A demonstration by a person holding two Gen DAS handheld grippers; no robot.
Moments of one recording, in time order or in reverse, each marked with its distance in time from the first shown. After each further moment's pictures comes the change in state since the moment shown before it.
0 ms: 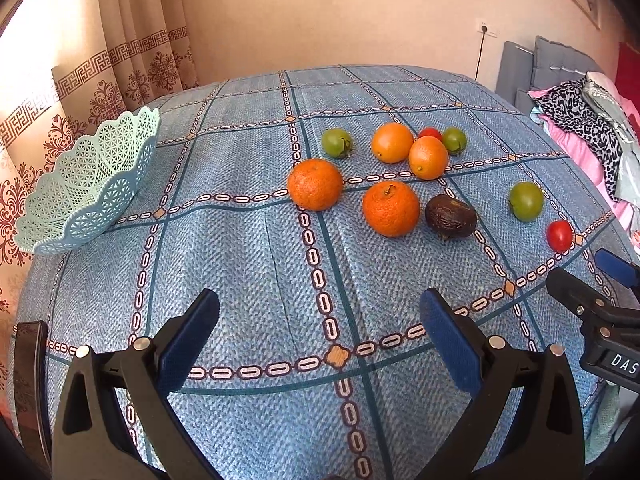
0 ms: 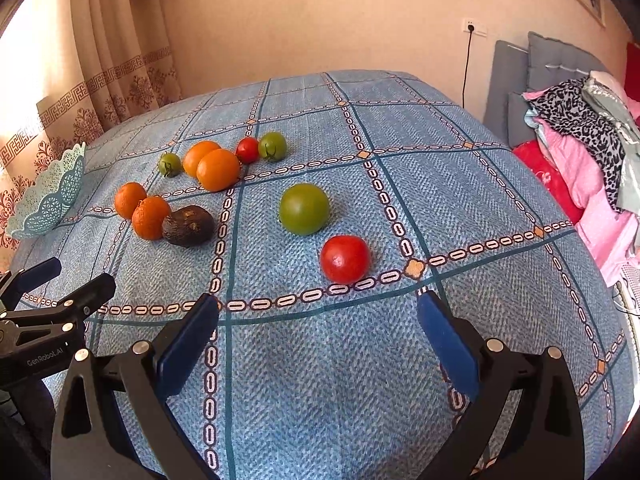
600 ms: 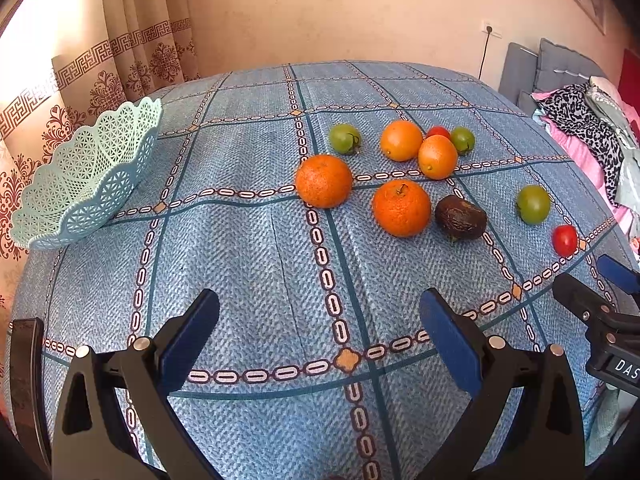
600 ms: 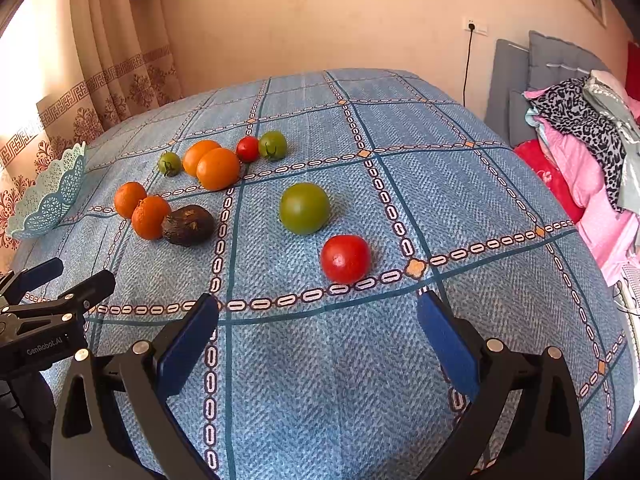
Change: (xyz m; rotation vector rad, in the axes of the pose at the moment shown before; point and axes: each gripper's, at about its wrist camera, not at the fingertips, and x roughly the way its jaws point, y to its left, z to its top) left arm 0.007 0.007 0.002 -0.019 0.018 -0.006; right arm 0.002 0.001 0.000 0.002 0.005 0.000
